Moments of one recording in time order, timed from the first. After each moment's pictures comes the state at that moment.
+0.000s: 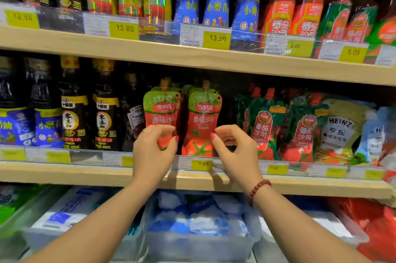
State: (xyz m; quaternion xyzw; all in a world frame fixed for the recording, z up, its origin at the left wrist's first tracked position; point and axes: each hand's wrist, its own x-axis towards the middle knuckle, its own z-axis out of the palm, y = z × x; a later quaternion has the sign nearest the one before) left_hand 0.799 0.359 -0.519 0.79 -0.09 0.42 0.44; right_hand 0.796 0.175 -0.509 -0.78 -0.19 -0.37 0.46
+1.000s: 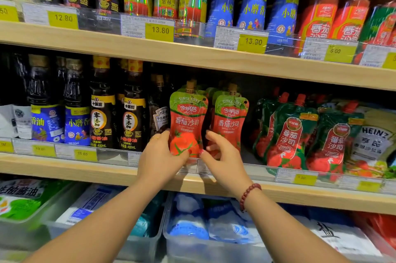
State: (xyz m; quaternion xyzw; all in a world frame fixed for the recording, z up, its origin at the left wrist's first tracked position) left_hand 0.820 0.403 -0.534 0.88 -0.02 0.32 0.36; right_hand 0.819 0.244 -0.527 -0.84 -0.18 -0.21 0.47
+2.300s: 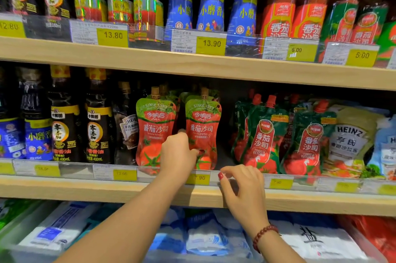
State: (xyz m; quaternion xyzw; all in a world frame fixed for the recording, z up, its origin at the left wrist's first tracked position) left_hand 0.853 0.303 -0.508 0.90 0.00 0.30 0.31; right_hand 0.807 0.143 -0.573 -0.87 -0.13 -0.38 0.29
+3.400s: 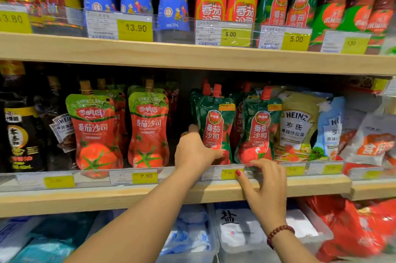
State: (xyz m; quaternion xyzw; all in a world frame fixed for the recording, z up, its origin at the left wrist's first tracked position) left_hand 0.857 0.165 -0.507 0.91 -0.03 0.15 0.39; right_hand 0.802 0.003 -0.592 -0.83 -0.02 -0.48 0.29
